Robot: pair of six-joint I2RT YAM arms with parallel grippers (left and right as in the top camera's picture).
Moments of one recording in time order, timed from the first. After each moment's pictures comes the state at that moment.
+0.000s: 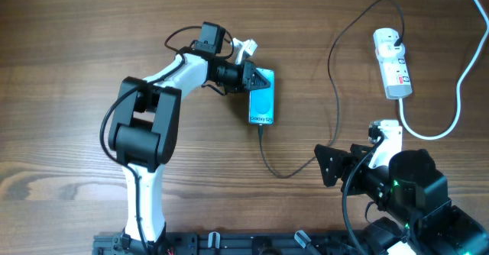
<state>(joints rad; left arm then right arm) -0.30 2.25 1.47 -0.42 1.00 -0.26 0.52 0.55 0.86 -0.94 -0.04 0.60</state>
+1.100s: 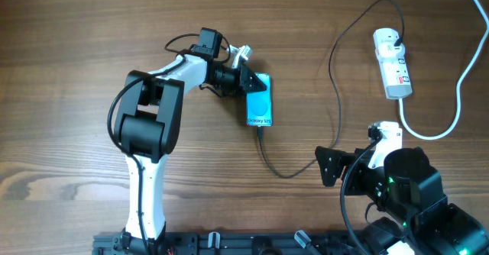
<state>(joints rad) -0.28 2.33 1.50 -0.45 0.98 -0.27 0.52 0.57 0.86 -0.99 -0.02 0.63</state>
